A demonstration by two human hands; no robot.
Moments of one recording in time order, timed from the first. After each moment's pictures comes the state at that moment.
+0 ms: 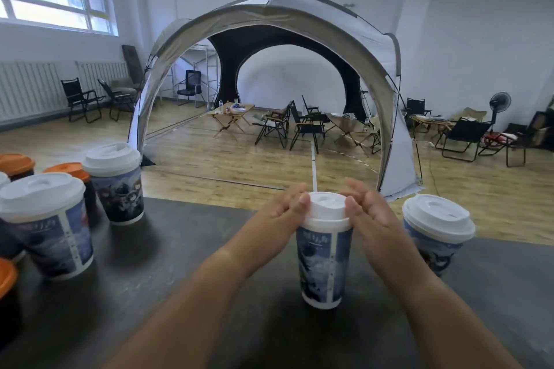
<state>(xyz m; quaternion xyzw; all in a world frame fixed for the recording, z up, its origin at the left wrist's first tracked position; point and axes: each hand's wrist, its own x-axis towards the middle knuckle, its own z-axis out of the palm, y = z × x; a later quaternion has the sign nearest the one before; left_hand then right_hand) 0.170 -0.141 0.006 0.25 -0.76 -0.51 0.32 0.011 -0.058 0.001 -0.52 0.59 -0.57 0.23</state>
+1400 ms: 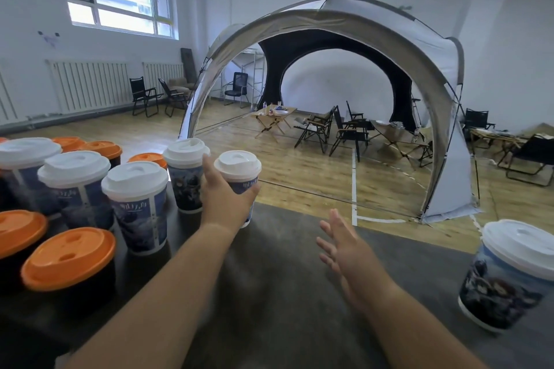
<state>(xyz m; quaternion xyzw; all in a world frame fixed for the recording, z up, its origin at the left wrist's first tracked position) 0.278 -0.240 -0.022 0.55 -0.58 -0.26 0.54 0.104 -0.125 -0.039 -0.40 0.58 -0.55 0.45</state>
